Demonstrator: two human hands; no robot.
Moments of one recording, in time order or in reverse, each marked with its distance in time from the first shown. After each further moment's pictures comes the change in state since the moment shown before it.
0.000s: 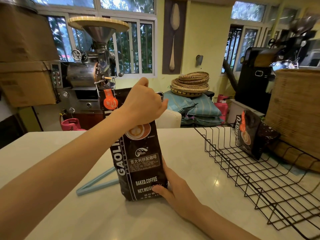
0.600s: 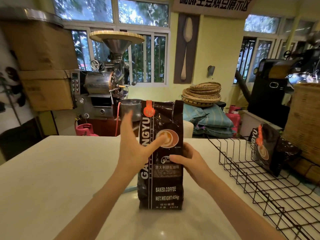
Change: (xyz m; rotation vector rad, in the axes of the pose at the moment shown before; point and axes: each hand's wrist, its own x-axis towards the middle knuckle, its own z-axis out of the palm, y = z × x) left_hand -0.102 0.029 0.005 -1.153 0.257 -0.932; right_hand 0.069 -0.034 -0.041 0.559 0.069 0.167
